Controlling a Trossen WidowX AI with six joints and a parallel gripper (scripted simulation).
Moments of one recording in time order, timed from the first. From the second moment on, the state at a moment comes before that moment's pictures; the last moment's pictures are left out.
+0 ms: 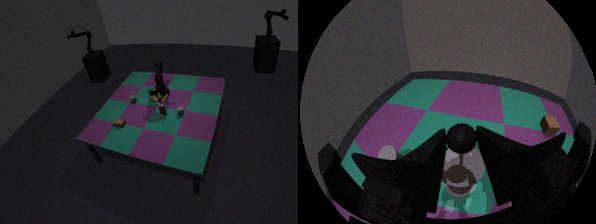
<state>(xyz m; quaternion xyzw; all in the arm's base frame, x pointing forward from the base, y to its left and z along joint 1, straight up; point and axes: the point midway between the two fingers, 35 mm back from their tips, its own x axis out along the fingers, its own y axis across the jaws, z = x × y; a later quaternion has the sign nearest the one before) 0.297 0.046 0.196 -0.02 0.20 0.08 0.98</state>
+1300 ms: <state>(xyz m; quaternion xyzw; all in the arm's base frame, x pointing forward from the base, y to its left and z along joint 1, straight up) 0.303 0.047 0.180 -0.02 0.23 0.08 0.97</state>
